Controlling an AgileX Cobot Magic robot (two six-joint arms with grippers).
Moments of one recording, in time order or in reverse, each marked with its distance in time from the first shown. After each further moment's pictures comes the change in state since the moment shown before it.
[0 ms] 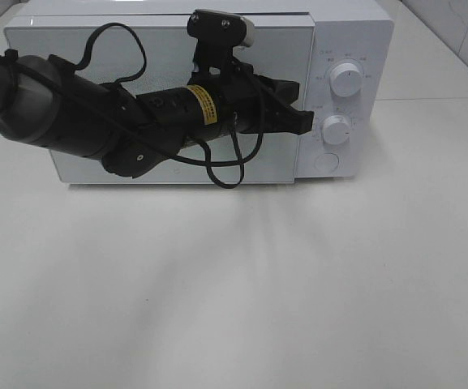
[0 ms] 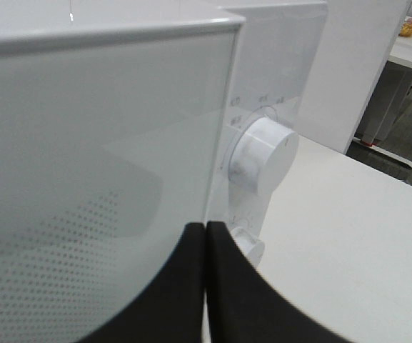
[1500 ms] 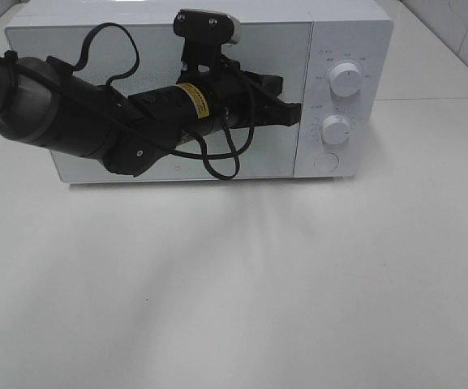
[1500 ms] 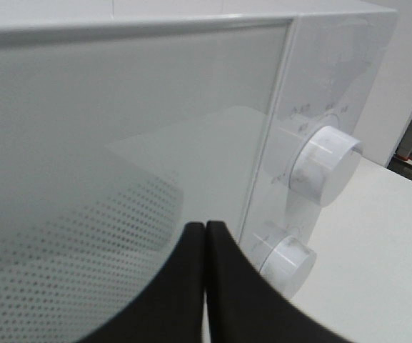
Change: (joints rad) left arm 0.026 0.017 -0.006 -0.129 -0.001 0.093; right arm 0.000 0.000 0.000 0.000 0.000 0.000
